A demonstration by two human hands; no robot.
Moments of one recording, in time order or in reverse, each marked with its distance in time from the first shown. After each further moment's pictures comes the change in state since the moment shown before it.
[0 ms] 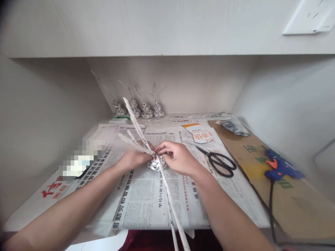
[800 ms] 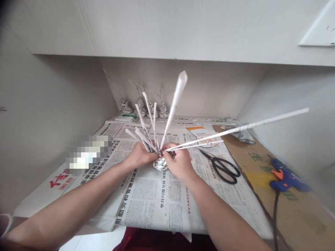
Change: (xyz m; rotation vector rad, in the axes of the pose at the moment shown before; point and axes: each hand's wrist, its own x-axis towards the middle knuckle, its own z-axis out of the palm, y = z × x) left_hand 0.001 -0.006 0.005 -0.061 0.024 -0.020; right_hand 0.008 0.019 0.030 -0.100 0.336 -0.004
